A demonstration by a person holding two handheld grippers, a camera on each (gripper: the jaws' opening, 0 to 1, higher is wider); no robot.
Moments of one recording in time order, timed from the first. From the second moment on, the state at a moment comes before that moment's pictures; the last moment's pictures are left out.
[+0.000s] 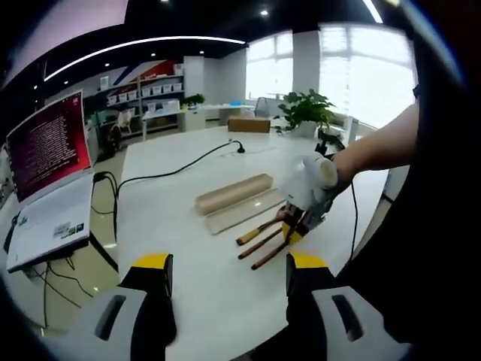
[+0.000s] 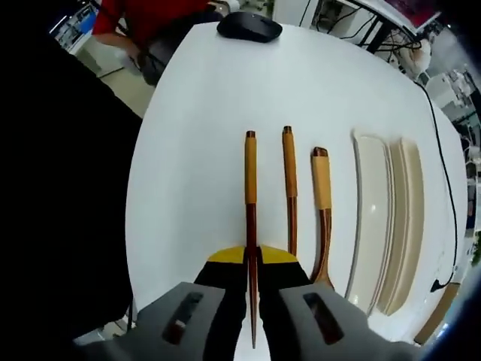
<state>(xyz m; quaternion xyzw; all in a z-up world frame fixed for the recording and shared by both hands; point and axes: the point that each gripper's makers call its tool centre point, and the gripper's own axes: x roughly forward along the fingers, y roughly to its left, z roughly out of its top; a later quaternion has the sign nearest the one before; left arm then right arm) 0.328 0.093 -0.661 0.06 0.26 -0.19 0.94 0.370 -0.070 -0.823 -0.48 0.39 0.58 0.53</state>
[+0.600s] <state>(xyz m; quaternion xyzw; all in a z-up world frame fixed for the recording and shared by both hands) 0.323 0.089 -0.659 0.07 0.26 -0.21 0.94 0.374 -0.068 -0.823 -0.45 0.40 0.59 0.53</state>
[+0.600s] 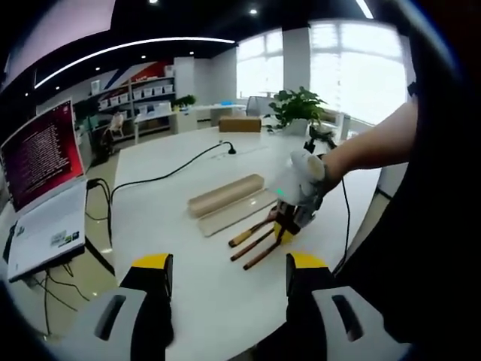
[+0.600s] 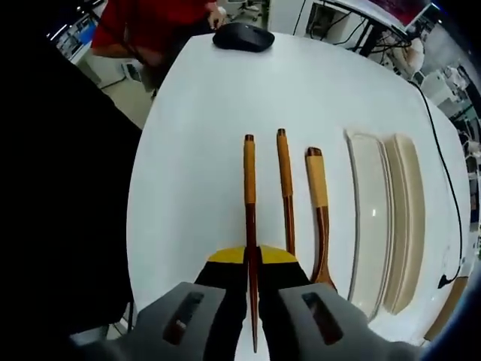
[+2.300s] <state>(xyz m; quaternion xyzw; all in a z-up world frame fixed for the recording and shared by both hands) 0.342 0.076 -0.662 0.07 0.26 -0.21 0.94 0.400 -0.067 -0.787 -0.45 0.36 0.60 0.56</state>
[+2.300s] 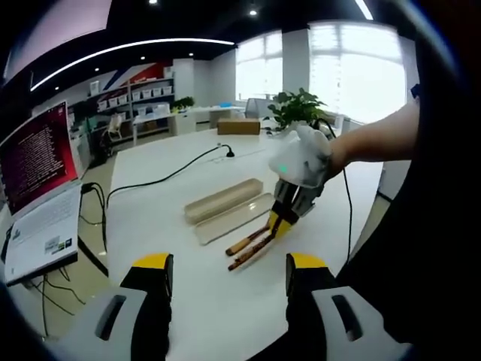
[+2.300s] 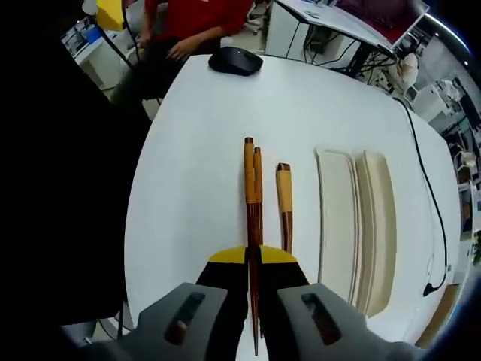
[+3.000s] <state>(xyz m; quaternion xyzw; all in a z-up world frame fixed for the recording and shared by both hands) 0.343 0.072 -0.663 0.07 0.26 -0.22 0.94 0.438 -0.071 -0.760 -0.47 0.33 0.58 0.59</state>
